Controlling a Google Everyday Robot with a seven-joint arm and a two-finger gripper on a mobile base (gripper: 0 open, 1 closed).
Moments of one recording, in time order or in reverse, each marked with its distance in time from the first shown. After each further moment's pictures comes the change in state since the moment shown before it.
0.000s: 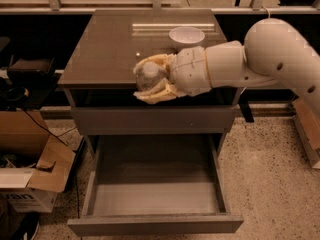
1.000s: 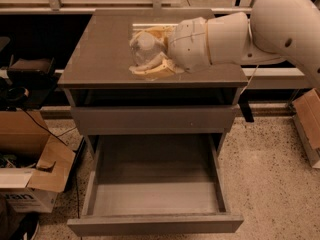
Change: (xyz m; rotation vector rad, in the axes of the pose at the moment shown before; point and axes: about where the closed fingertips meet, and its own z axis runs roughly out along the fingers) arm -0.037 -0.044 -0.015 0.086 0.023 -0.066
